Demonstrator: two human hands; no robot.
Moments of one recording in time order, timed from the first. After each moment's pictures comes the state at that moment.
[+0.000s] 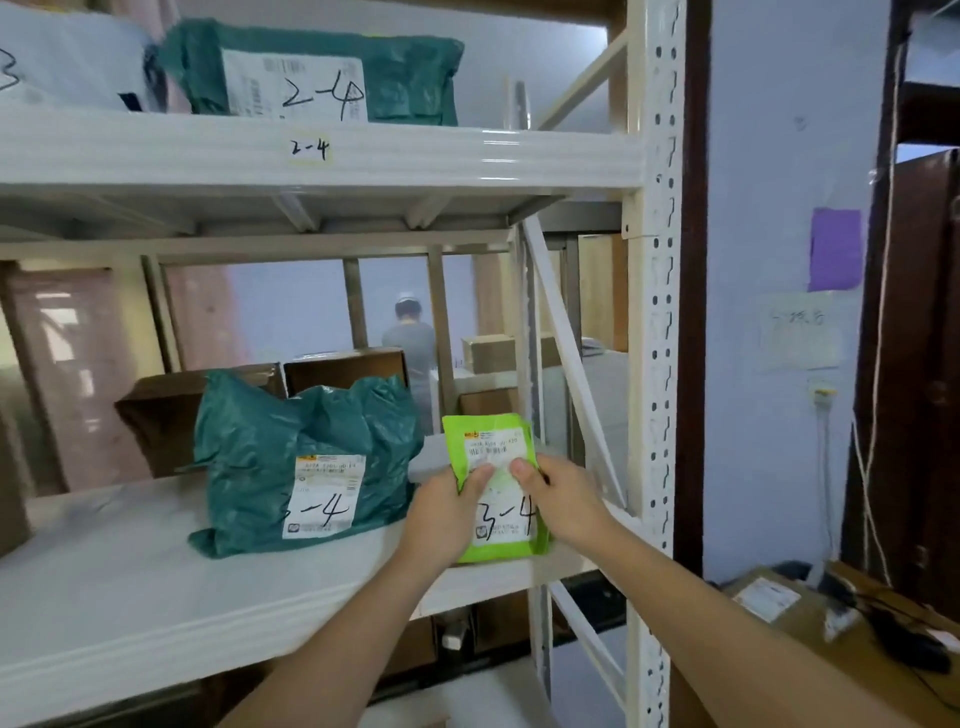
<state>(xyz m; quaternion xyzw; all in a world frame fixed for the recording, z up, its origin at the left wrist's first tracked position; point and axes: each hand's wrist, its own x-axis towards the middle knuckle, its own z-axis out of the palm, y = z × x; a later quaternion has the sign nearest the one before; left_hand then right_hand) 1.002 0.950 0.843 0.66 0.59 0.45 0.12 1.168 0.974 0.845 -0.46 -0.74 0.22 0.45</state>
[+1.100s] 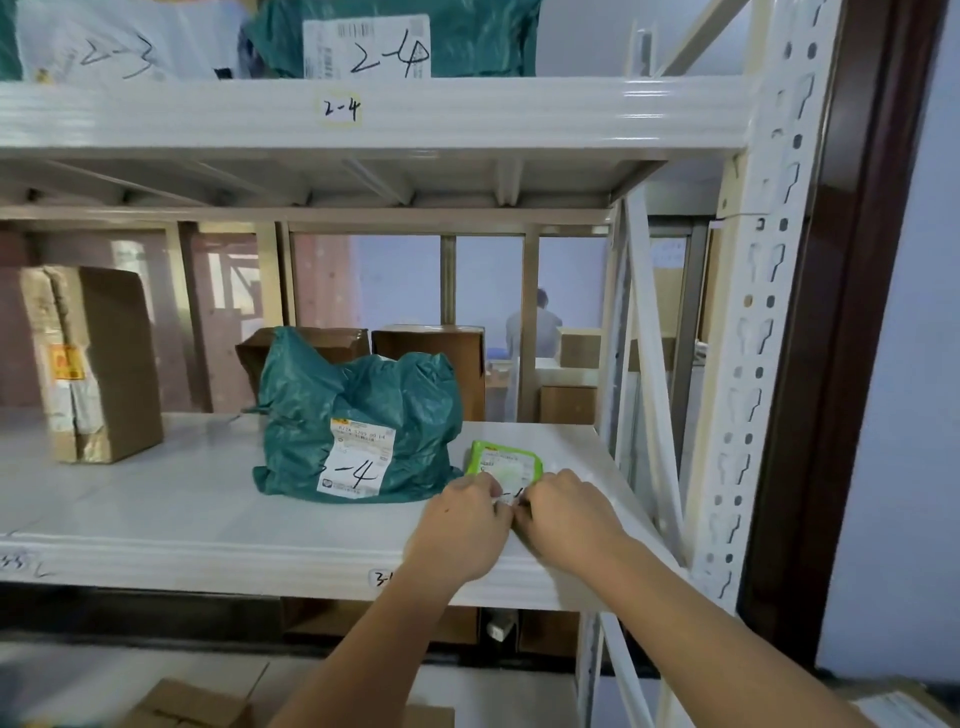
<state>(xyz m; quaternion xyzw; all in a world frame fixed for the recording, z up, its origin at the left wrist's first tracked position) 1.018 0.967 0.817 0.60 0.74 0.32 -0.01 1.154 1.026 0.832 -0.40 -0.89 -0.11 0.21</state>
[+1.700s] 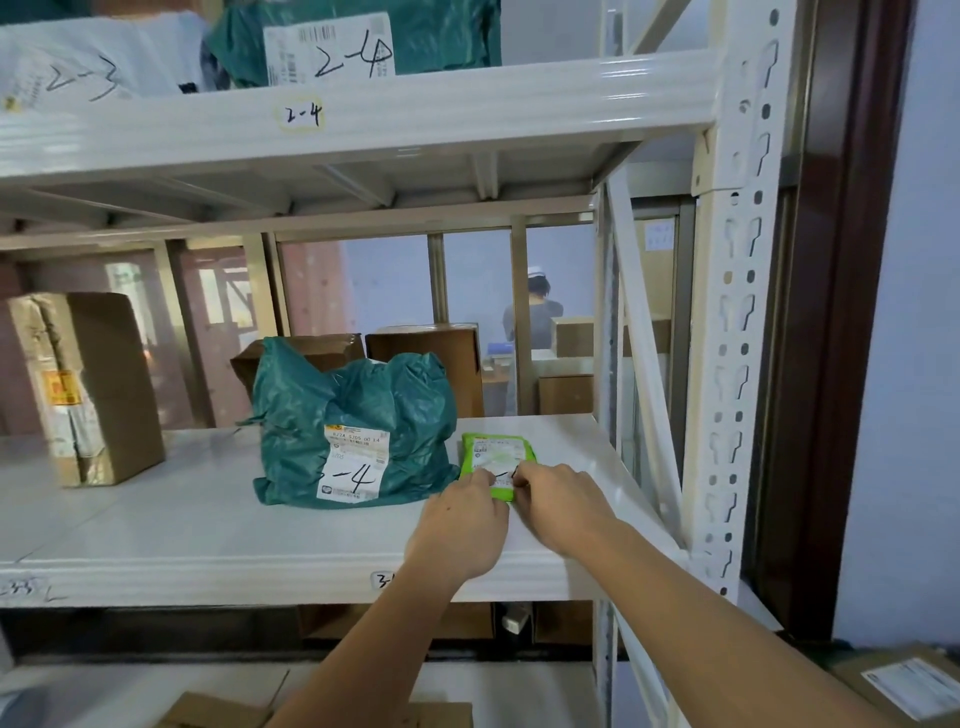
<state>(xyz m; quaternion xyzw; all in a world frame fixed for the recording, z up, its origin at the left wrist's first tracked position) 1.020 0.966 0.818 0.60 0.76 0.26 -0.03 1.150 1.038 0.827 -0.42 -0.87 -0.01 0.26</state>
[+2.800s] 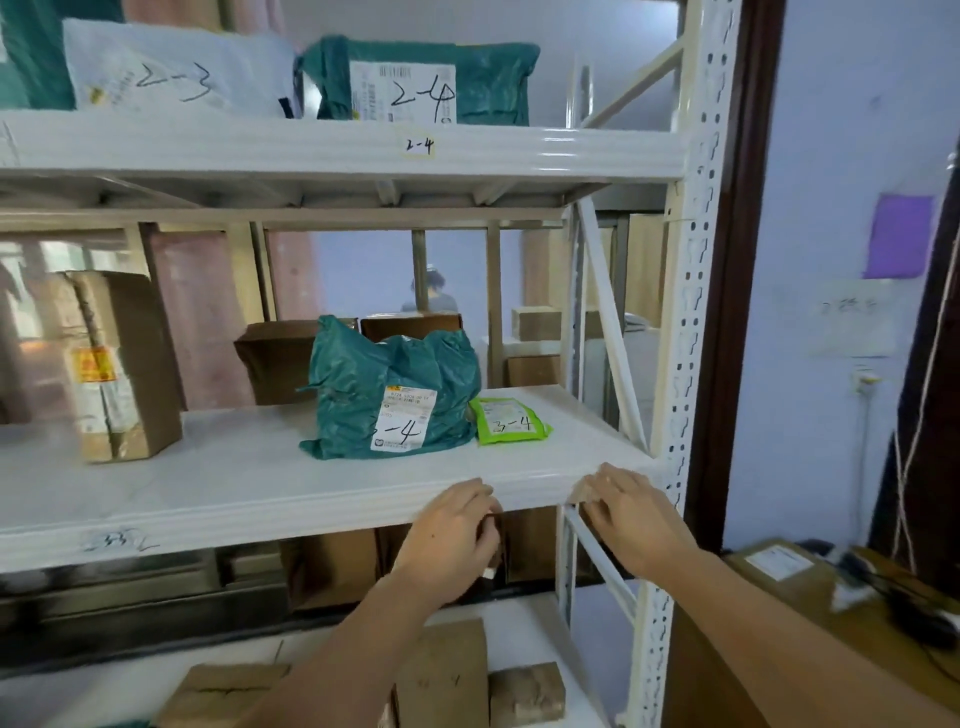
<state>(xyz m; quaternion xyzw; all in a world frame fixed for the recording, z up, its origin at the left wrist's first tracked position) 0.953 0.833 0.763 0.77 0.54 0.32 -0.12 1.218 0.894 0.784 -0.51 -0.83 -0.09 0.21</state>
